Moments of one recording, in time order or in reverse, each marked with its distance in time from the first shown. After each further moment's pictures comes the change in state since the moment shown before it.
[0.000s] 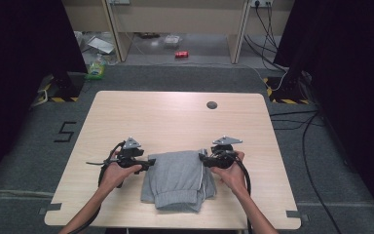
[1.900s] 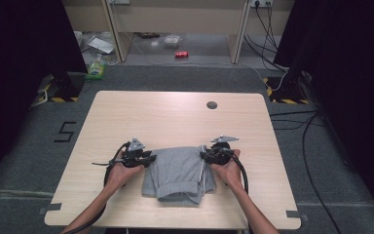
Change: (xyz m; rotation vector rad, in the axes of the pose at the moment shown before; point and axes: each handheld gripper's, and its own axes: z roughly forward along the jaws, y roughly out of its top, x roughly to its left) left arm 0.004 -0.002 0.023 -0.043 0.032 0.048; right arm -0.015 -0.004 0.030 0.060 0.020 0.049
